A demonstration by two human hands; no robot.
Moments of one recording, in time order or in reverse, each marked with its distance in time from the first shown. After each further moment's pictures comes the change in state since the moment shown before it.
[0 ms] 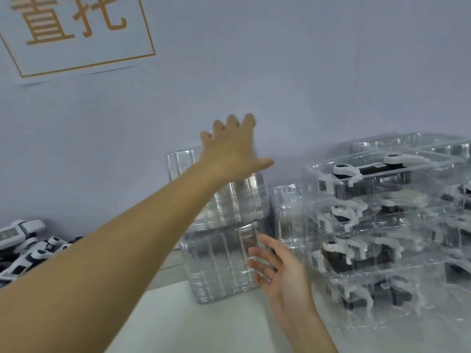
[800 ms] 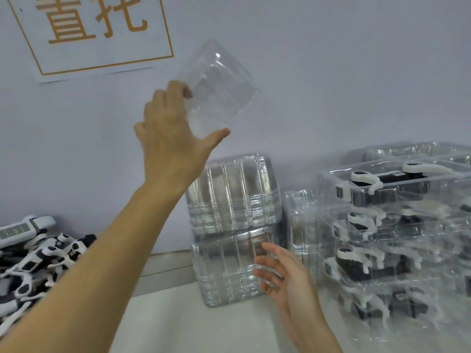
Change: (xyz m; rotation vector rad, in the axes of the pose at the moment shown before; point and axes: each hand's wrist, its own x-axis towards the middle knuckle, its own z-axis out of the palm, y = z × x) left_hand -0.048 -0.071 -0.033 -0.277 0.707 -0.133; right_hand 0.006 0.014 0.003 -0.101 -0.013 -0.043
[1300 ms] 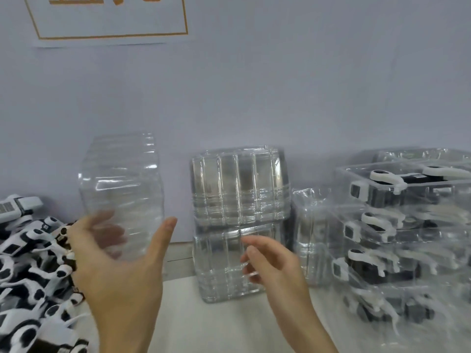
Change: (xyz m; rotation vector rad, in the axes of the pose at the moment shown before) left_hand -0.158 -0.045 -0.043 -0.382 0.280 -0.588; right_hand -0.010 0.002 0.026 -0.395 -0.180 -0.283
